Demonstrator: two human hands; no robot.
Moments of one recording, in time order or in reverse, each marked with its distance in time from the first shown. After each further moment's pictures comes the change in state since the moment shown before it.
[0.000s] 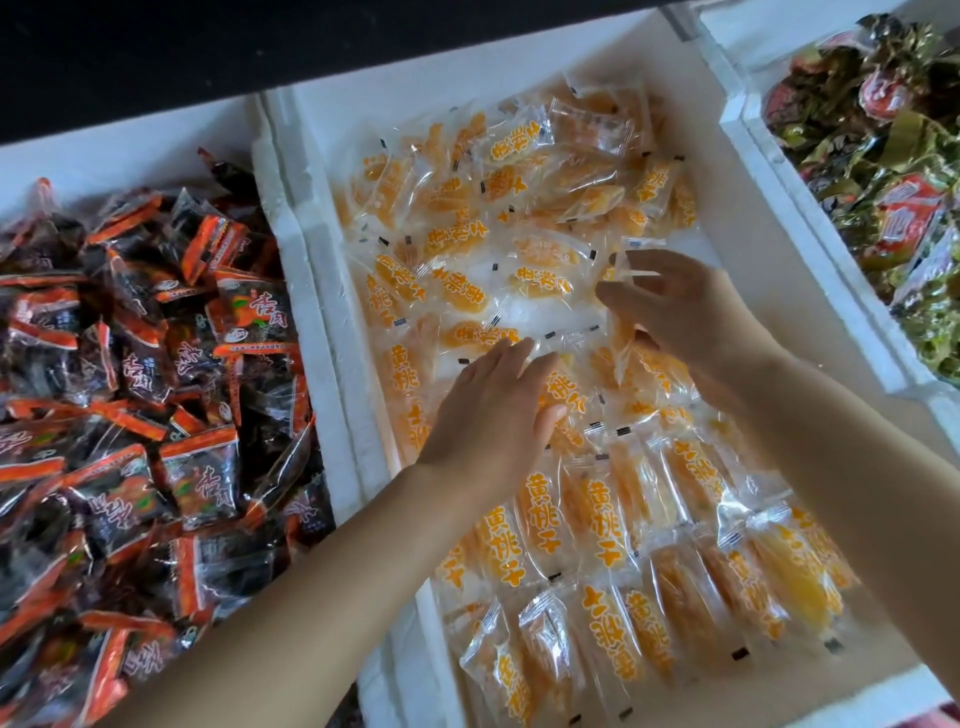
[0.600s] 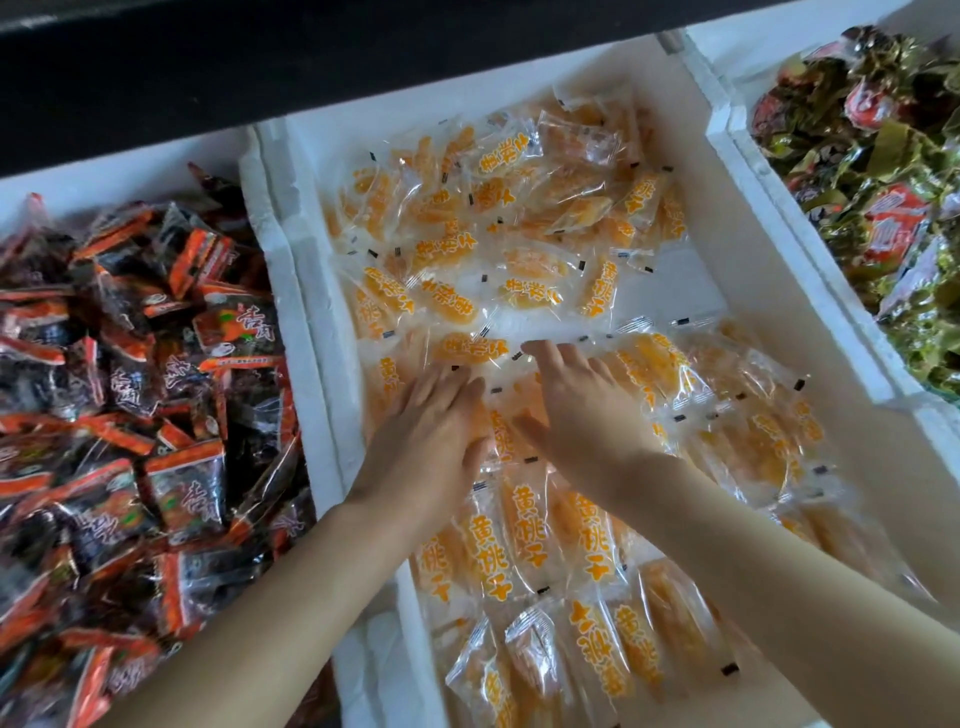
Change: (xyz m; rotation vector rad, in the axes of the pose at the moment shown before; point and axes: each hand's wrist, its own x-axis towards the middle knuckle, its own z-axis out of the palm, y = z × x) left_hand -0.020 -0.024 -0.004 0.112 -0.018 -0.122; right_hand -0.046 0.011 0.051 -0.879 -0.197 -0.304
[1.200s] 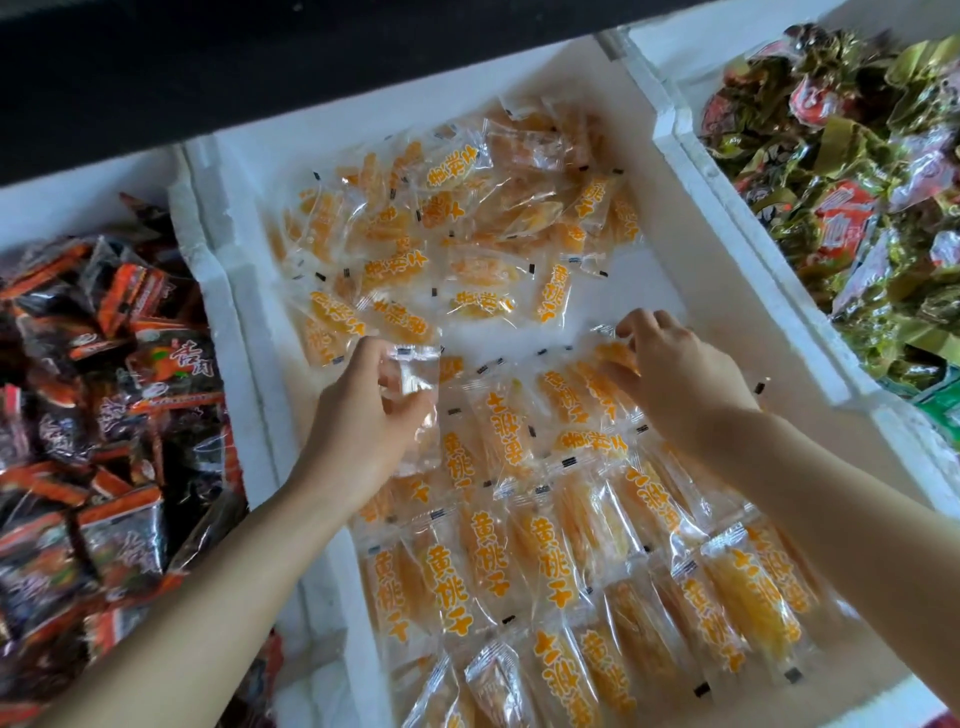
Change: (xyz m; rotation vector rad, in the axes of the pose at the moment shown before) left_hand 0.031 0.000 -0.019 -0.586 0.190 -0.330; right_hand 0.015 0.100 -0.030 -0.140 0.070 0.236
